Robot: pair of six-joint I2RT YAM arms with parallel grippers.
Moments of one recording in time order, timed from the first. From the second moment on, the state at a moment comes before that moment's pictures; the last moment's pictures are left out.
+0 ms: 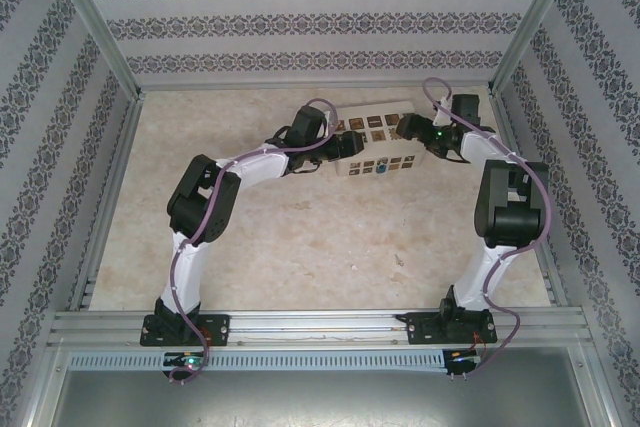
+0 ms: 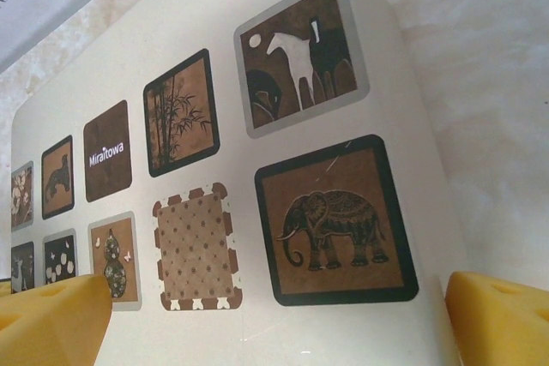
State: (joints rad) left arm -0.54 2.15 1.54 -0.01 0.36 -0.74; right arm -0.09 1.89 1.28 -0.29 -0.55 0.36
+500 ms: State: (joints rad) left arm -0.51 2.06 1.42 -0.02 0.31 -0.73; right arm 0.00 1.72 1.09 -0.27 -0.53 0.35
